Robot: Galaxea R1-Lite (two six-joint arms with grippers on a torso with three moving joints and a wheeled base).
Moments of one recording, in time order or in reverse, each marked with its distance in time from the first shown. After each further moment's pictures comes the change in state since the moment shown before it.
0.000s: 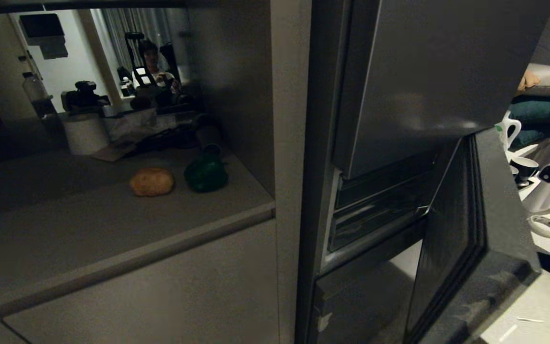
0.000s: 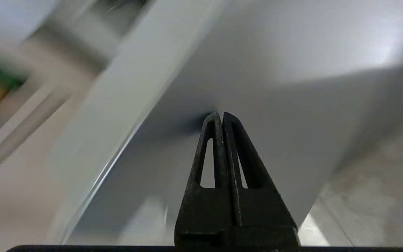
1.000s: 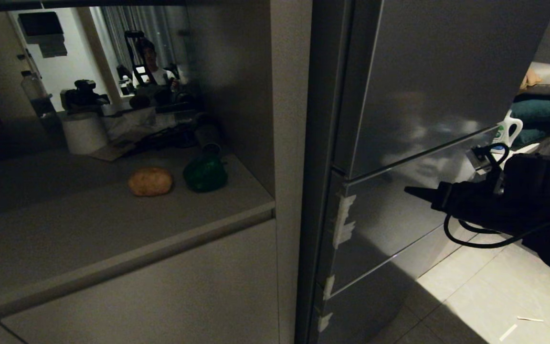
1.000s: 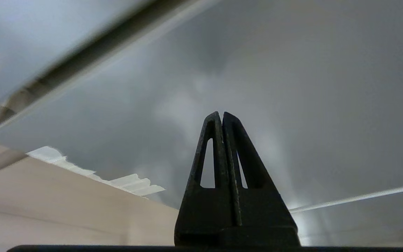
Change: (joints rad) left arm 0.000 0.000 0.000 0.000 0.000 0.000; right arm 0.362 0.678 -0.491 -0.290 -0.148 0.037
